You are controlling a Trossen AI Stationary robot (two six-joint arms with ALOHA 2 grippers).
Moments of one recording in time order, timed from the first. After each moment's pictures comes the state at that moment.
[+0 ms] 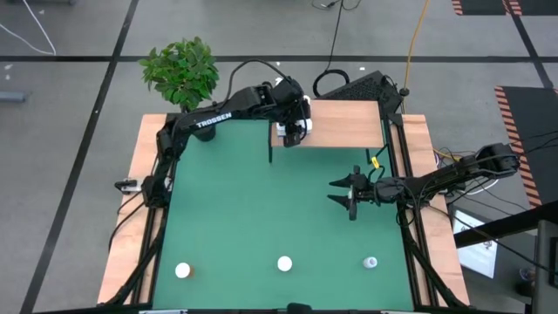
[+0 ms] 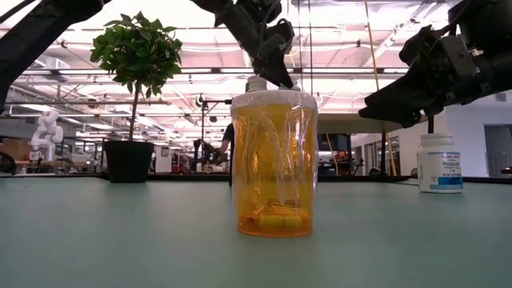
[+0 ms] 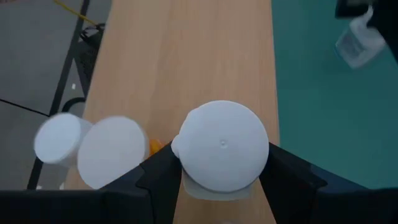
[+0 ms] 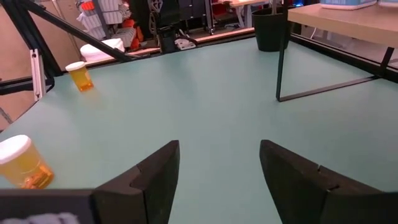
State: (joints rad) left arm 0.40 2.09 2.12 -0.84 0.10 0.40; right arm 0.17 0.99 0.06 0.70 0.31 0.25
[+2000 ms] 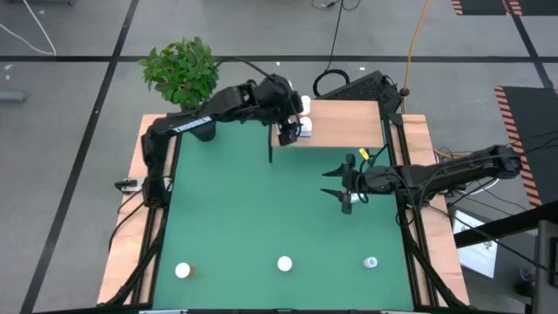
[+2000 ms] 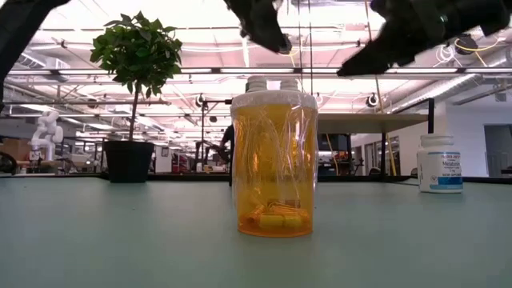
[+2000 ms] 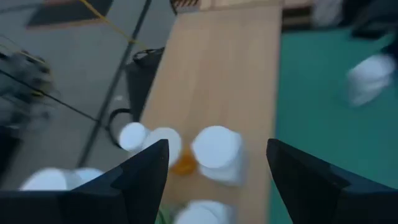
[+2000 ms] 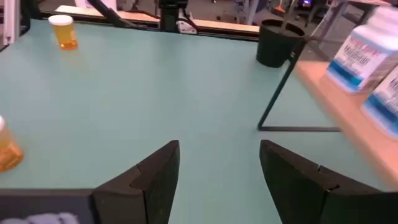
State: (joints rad) left arm 0.32 1.94 2.12 -0.86 -0.09 0.30; right arm 0.13 0.94 0.48 0.06 0.29 -0.02
